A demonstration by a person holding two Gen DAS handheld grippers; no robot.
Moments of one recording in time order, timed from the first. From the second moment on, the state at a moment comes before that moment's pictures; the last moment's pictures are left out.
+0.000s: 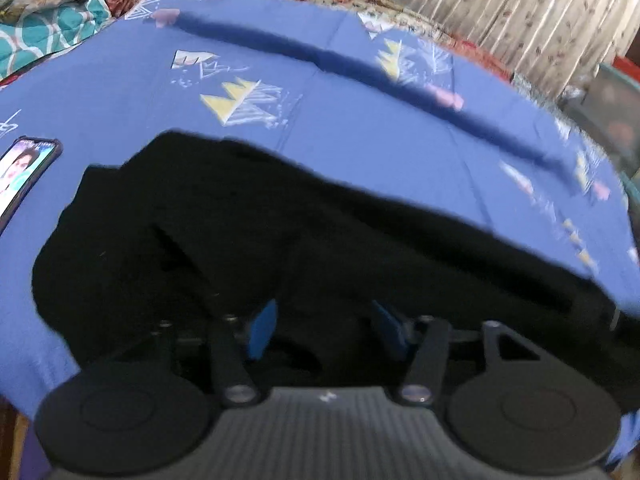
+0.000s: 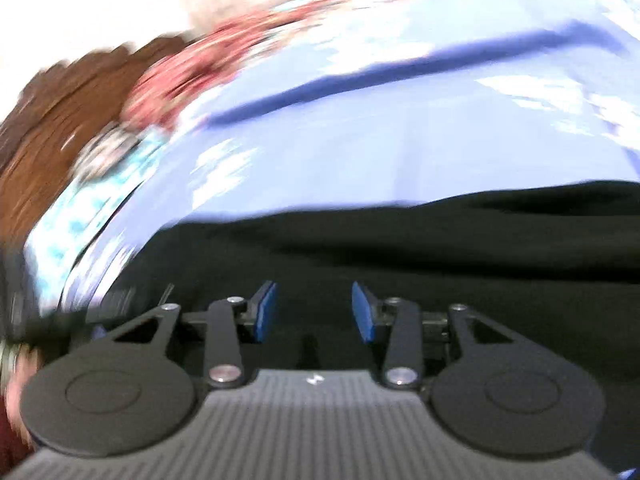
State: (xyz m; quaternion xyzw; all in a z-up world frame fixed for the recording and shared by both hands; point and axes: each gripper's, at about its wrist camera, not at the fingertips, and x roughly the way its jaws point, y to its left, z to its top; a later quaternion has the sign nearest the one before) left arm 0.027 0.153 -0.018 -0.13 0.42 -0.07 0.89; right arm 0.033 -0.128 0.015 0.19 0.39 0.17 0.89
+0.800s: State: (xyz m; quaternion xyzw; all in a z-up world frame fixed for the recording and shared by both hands) left arm 0.000 0.142 0.001 -0.11 0.39 -0.08 0.91; right arm 0.068 -0.188 0.017 0.23 0.37 0.09 0.90
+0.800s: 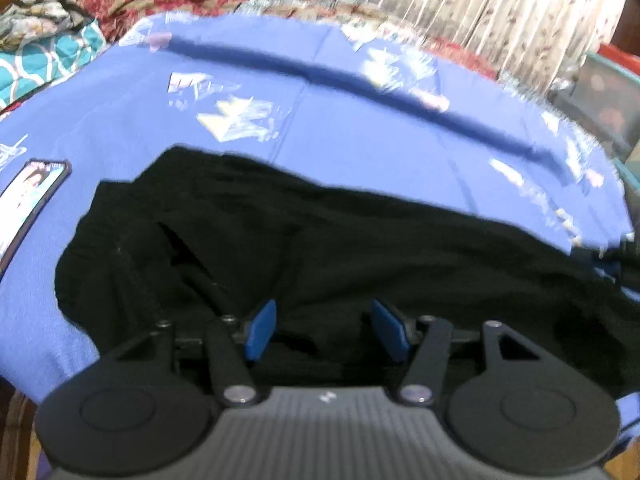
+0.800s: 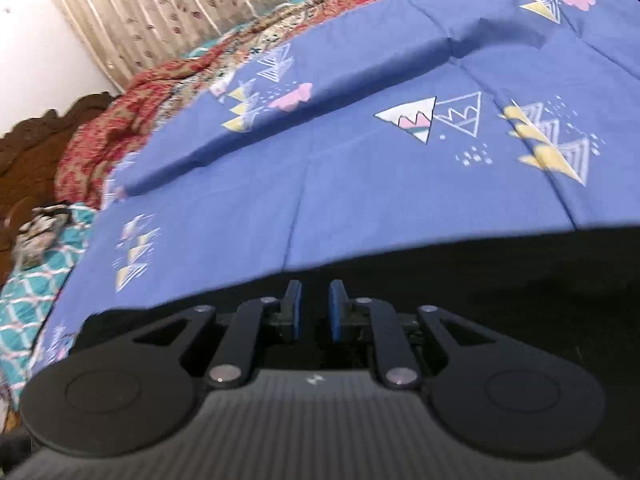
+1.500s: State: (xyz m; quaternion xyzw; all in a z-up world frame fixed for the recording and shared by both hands) left arm -0.012 0.110 -0.020 -0.06 0.41 -0.09 0.91; right arm 0.018 -0.226 -0.033 0.32 0.40 0.02 0.86
